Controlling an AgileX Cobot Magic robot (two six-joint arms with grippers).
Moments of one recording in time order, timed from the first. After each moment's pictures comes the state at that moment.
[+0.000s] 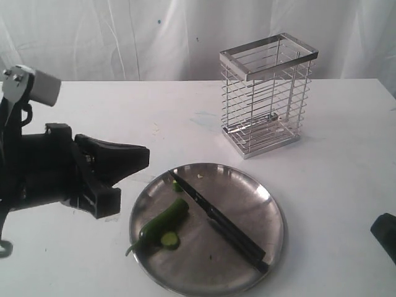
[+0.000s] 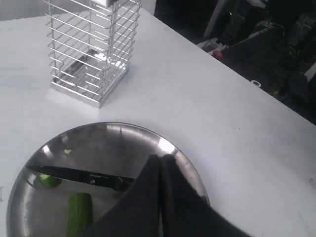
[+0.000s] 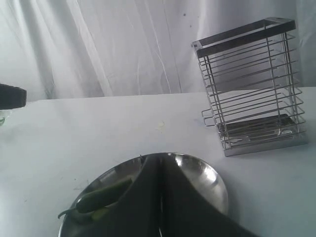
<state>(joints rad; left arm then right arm) -0.55 1.04 -0.51 1.12 -0.34 -1.28 0.52 0.00 -0.01 0.32 0.11 -0.07</state>
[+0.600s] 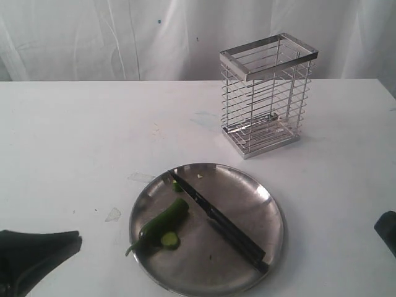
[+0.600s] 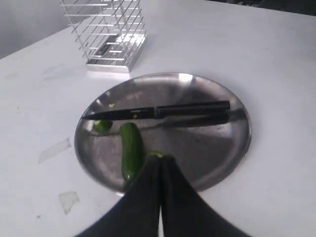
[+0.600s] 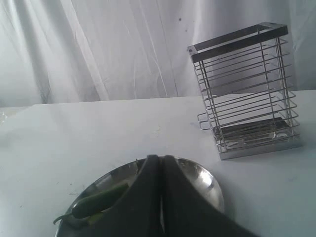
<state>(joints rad) -0.75 0.61 -0.12 0.14 -0.10 -0.04 0.50 -0.01 -0.01 0.32 0.11 -0.07</state>
